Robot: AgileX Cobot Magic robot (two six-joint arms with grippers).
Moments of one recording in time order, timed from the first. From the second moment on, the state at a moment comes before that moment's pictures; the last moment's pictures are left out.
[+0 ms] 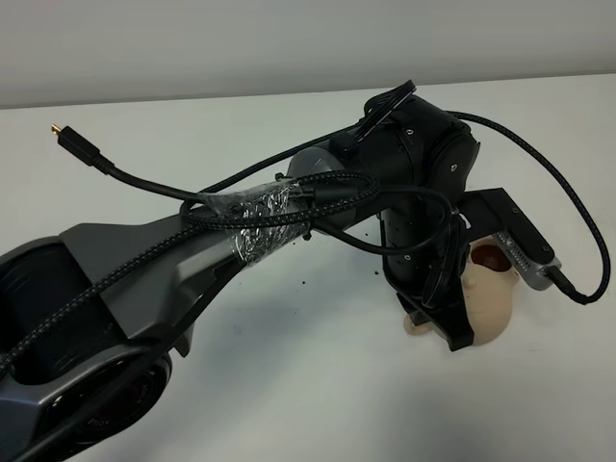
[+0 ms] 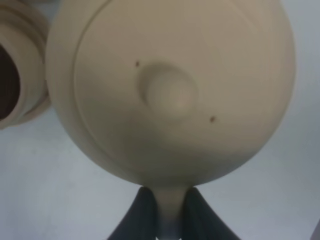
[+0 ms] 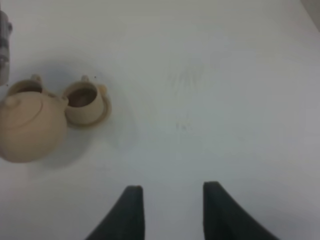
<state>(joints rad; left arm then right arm) -0.90 2.29 -1.96 -0.07 1.19 0.36 -0.04 -0.01 -0.49 0.12 1.07 -0.10</state>
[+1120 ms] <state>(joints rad) -0.66 1.74 -1.30 0.11 1.16 0.03 -0.04 -0.01 -0.49 0.12 1.07 -0.10</state>
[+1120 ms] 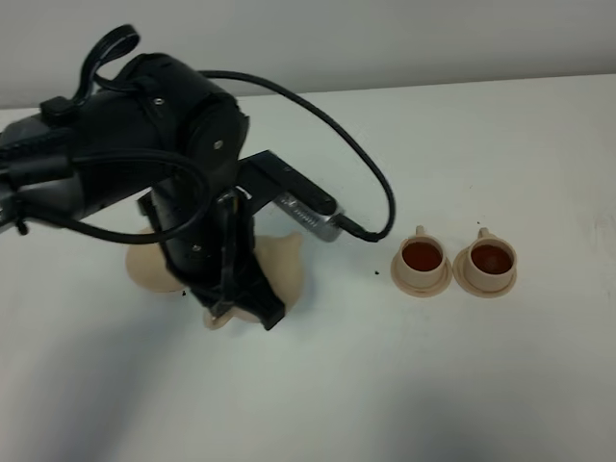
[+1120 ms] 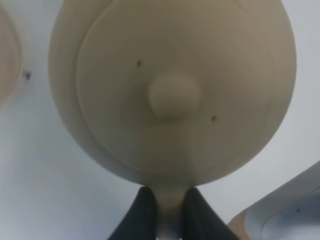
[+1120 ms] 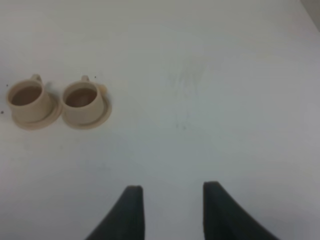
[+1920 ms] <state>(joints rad) -0.29 1.67 -1.06 0.10 0.80 -0.07 -0.04 -0.01 -0.49 0.12 1.07 -0.10</state>
